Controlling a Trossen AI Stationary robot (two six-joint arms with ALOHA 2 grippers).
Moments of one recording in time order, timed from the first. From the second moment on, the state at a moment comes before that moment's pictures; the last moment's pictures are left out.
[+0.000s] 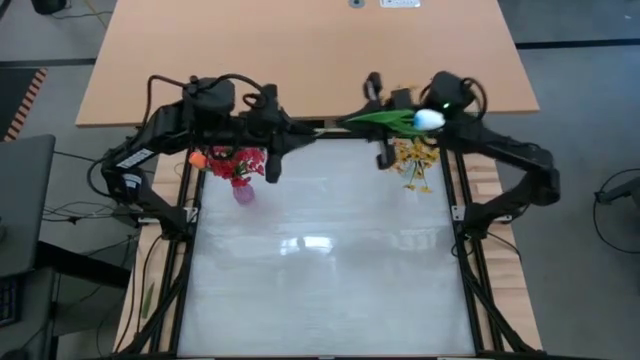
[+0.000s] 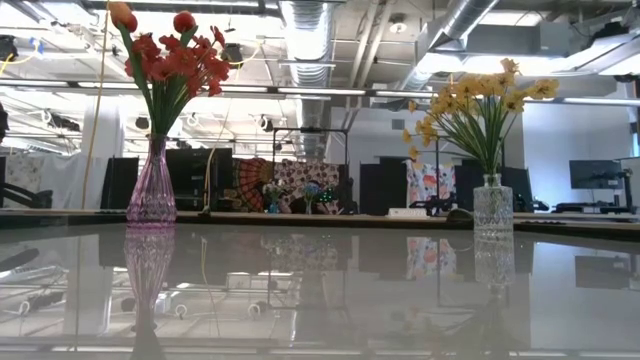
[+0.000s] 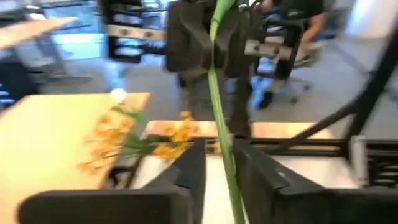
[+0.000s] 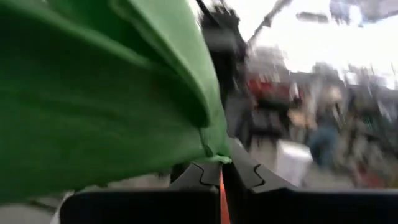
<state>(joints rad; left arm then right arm) 0.13 1.56 2.16 -0.78 -0.02 0.06 -0.29 1.40 1.61 0.09 -0.48 -0.10</state>
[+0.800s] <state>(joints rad) 0.15 1.50 2.16 -0.97 -0.23 0.13 -0.77 1.02 1.51 -1.09 0.18 0.03</state>
